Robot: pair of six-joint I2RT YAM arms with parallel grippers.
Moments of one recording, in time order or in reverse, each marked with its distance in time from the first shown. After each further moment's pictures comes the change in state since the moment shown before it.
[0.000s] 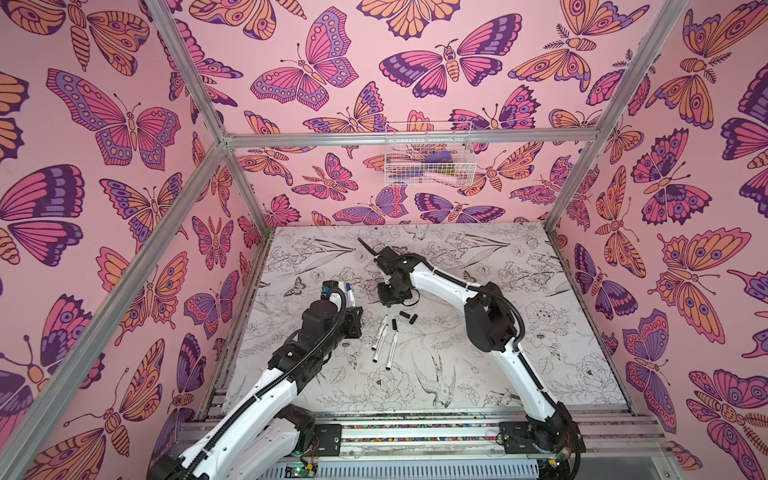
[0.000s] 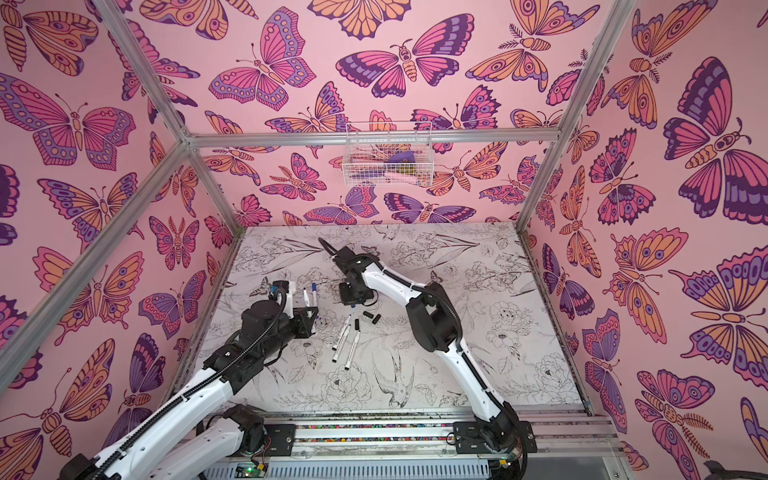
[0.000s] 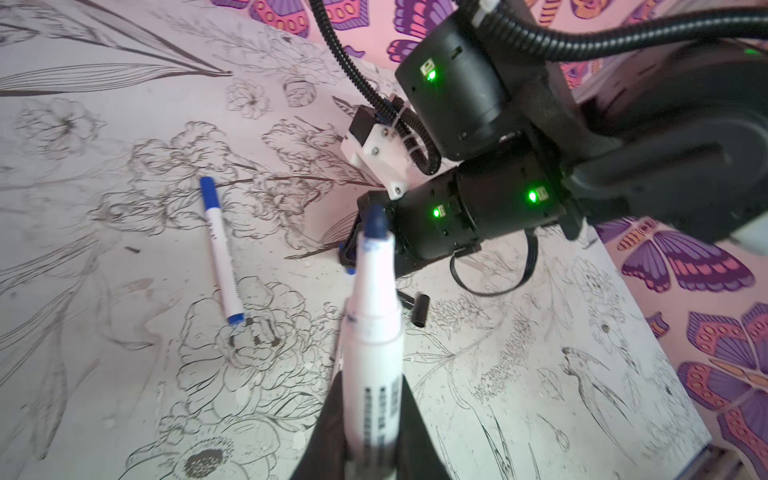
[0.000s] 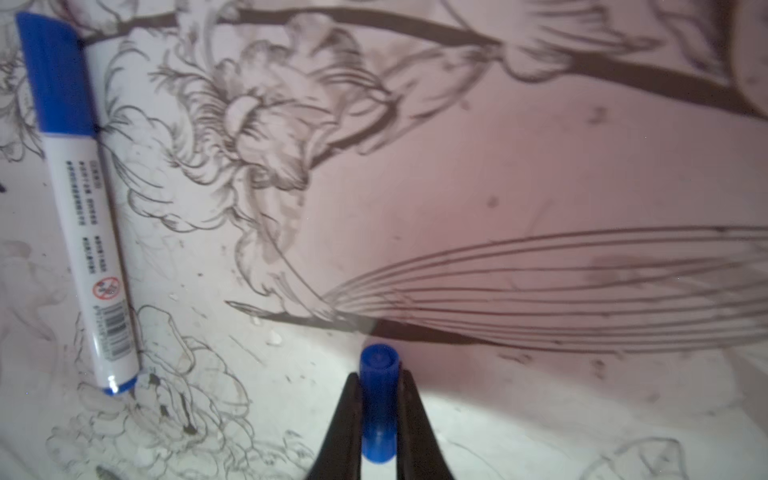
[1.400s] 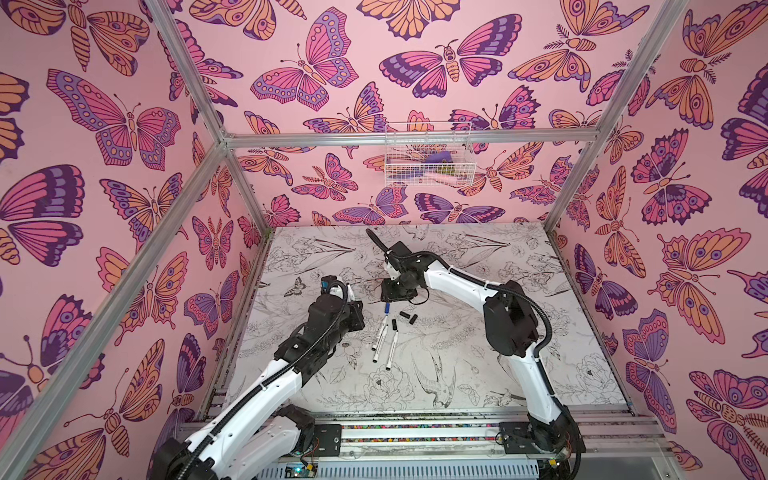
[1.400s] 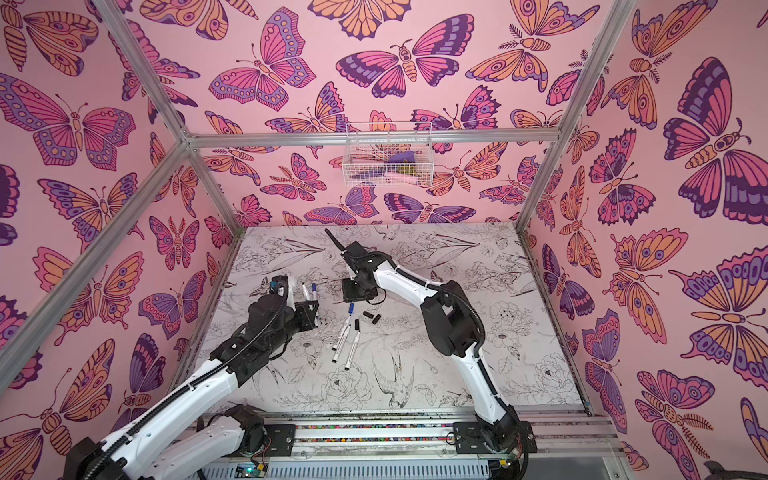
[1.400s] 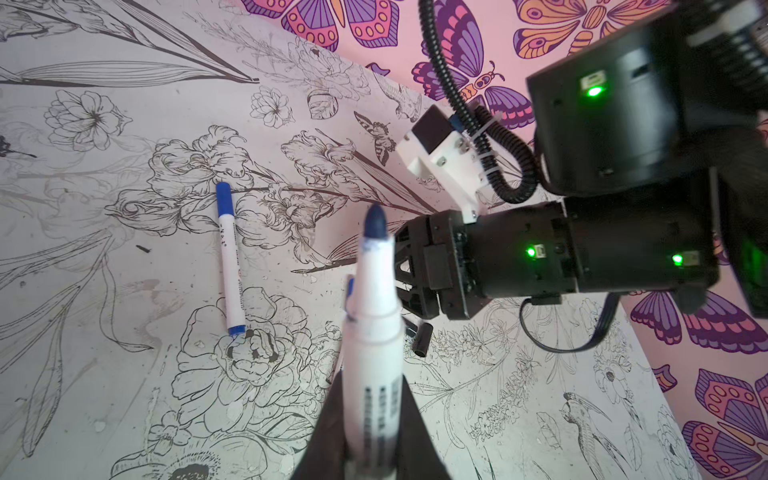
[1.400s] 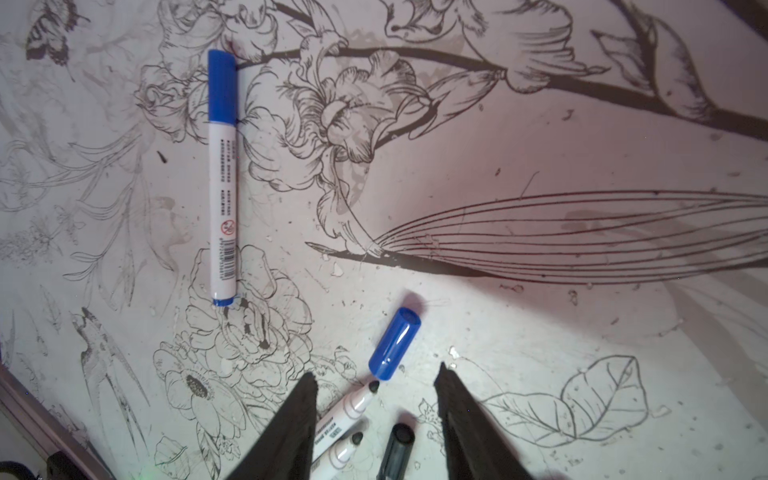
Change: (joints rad) left arm -0.023 0.038 0.040 -0.008 -0.150 -0.116; right arm 0.022 -0.109 -0.100 0.066 -0.034 -0.029
